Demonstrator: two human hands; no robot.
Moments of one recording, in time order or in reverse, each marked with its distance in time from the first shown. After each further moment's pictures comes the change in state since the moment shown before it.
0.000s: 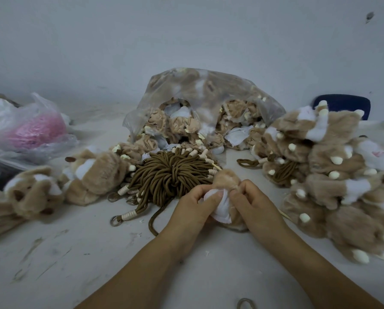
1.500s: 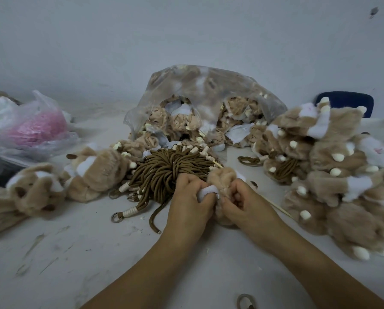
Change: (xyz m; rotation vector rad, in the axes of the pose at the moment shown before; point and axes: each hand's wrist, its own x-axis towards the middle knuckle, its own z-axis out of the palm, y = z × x) left_hand 0.000 0.002 0.001 0.598 0.286 0.337; right_hand 0.000 0.005 0.009 0.016 -0.130 -0.084
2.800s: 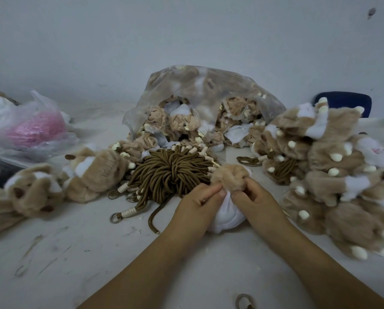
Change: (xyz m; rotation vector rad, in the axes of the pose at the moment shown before) left_hand -0.006 0.008 0.000 -0.361 -0.274 -0.110; right_hand 0.000 0.000 -0.012 0.083 0.153 0.139
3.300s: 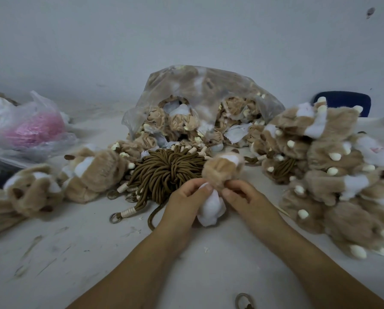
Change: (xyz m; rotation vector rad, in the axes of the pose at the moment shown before) left_hand 0.004 0.000 -0.007 -0.366 0.135 -0.216; right_hand 0.001 0.008 0.003 -0.001 -0.101 0.009
